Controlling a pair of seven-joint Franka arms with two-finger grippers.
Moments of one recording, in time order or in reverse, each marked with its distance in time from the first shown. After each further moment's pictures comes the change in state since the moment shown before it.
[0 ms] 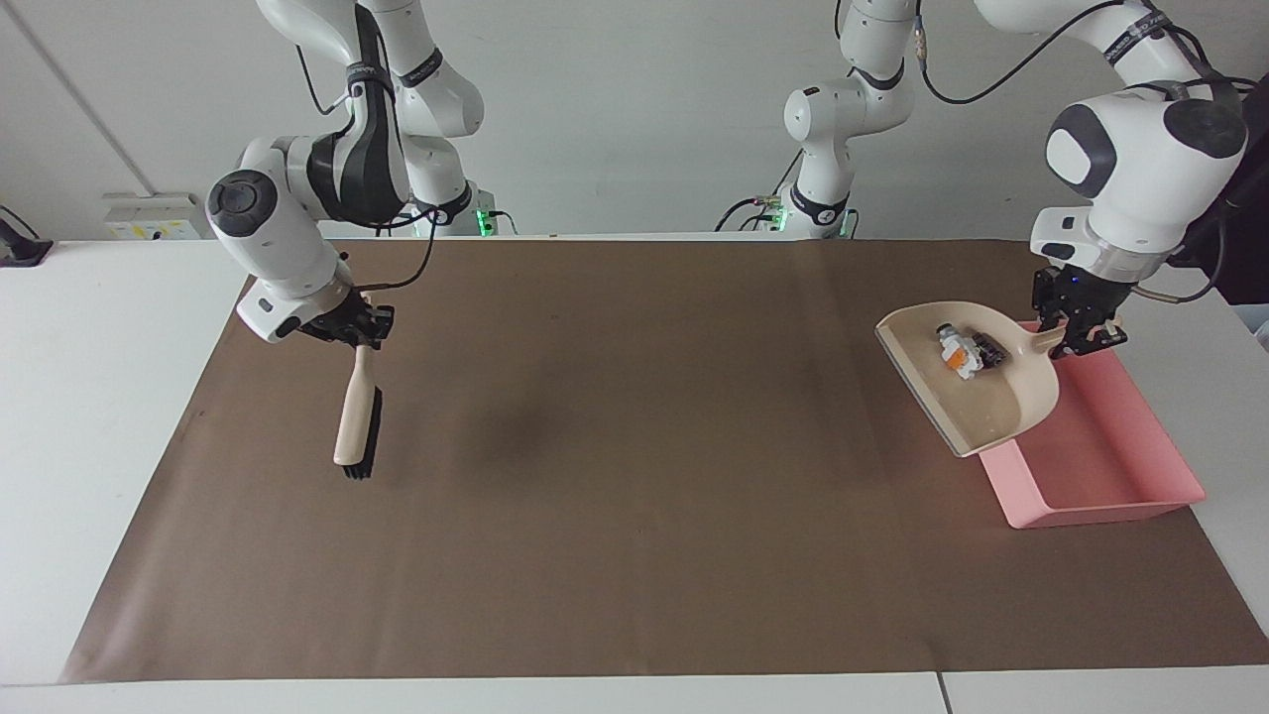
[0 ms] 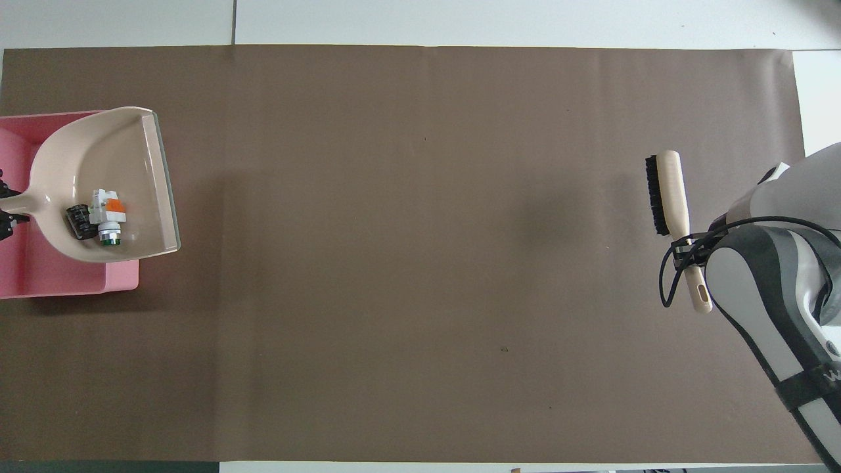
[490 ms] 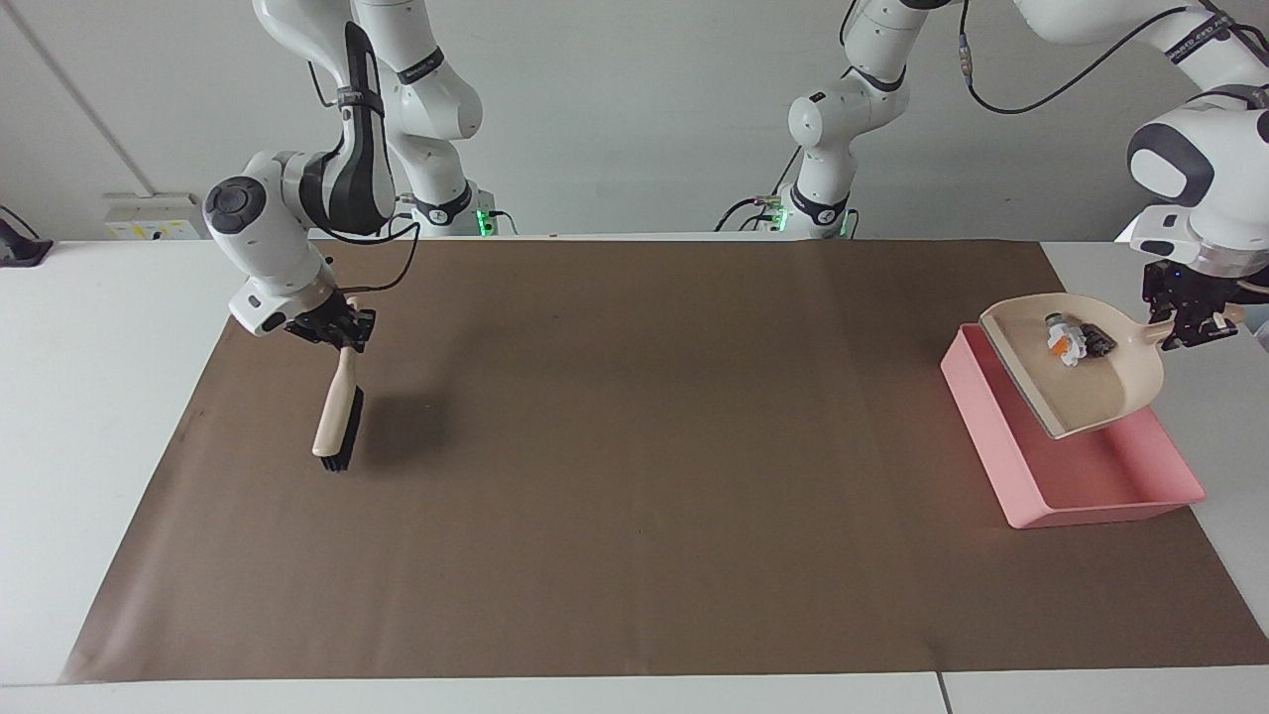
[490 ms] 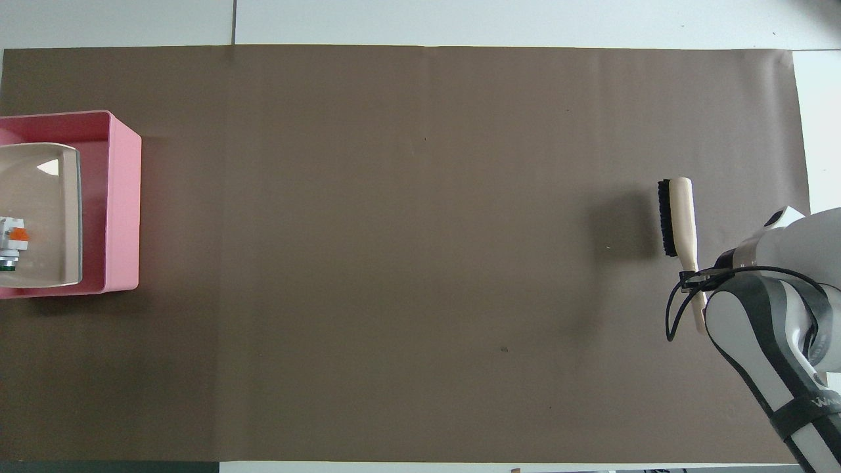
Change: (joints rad) left arm 0.163 0.105 0.018 0.039 0.218 0.154 0.223; right arm -0.066 -0.081 0.006 -0.236 0.000 0.217 -0.057
